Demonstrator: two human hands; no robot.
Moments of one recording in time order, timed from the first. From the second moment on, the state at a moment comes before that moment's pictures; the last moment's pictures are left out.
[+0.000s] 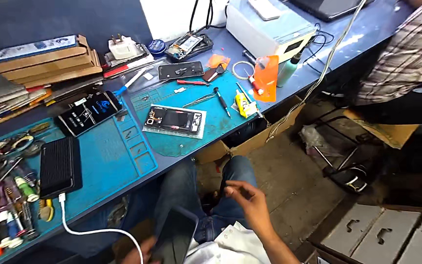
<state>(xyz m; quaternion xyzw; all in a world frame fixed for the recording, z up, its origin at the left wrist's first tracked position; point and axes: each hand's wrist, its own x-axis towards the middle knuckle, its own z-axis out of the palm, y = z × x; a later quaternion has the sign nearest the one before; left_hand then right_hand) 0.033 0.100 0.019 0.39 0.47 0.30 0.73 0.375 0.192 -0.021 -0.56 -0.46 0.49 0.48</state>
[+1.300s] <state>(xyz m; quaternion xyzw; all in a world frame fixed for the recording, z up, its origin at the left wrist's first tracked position) 0.185 0.259 0.051 0.25 0.13 0.52 0.80 0.350 0.228 0.062 -0.50 -0.57 0.38 0.52</state>
